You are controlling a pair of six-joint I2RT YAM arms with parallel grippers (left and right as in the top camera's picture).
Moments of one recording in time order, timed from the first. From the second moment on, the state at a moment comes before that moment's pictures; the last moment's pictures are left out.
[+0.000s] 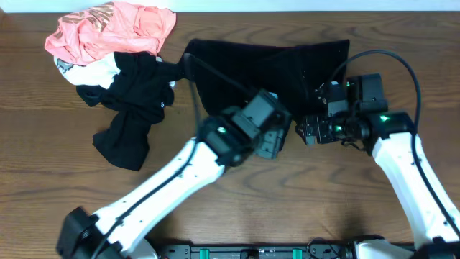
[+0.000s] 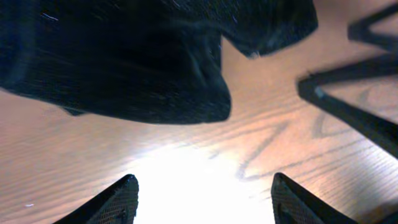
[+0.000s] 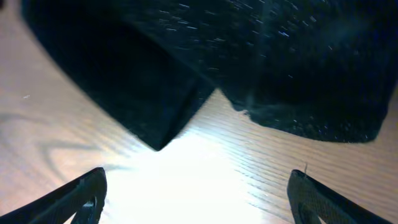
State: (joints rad) left arm -0.85 1.57 1.33 -0.83 -0.03 -0.52; right arm 0.13 1.40 1.03 -0.78 -0.31 0.00
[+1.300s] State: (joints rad) left arm -0.92 2.01 1.33 -0.55 -0.13 -0.50; right arm 0.05 1.68 1.03 -0.49 -0.21 0.07
